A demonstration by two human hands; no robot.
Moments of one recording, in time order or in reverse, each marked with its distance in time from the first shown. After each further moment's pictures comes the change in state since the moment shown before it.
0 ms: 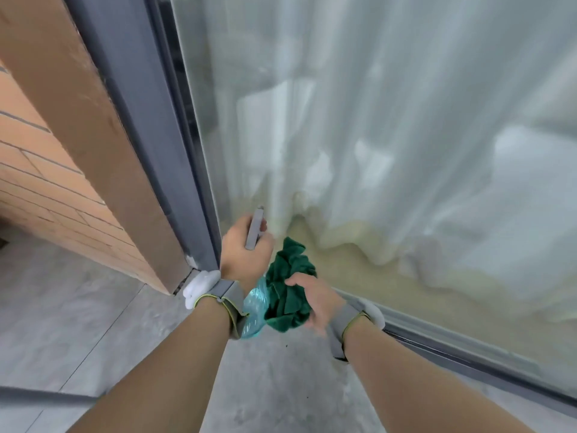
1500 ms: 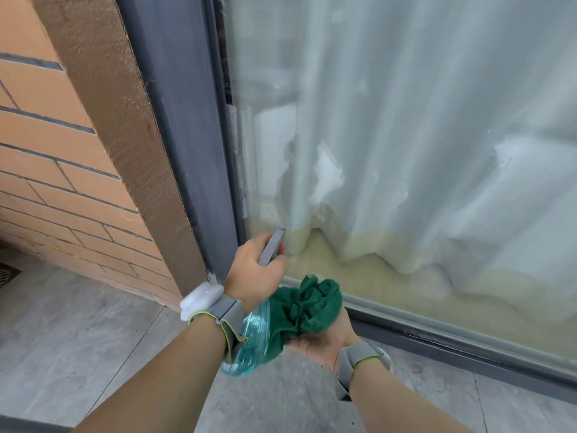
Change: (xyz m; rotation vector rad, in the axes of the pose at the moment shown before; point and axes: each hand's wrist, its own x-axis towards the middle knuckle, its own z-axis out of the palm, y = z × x) left_hand 0.006 -0.037 -0.055 0.064 -0.261 0.097; right_hand 0.039 0.069 0.041 0.717 -0.400 0.070
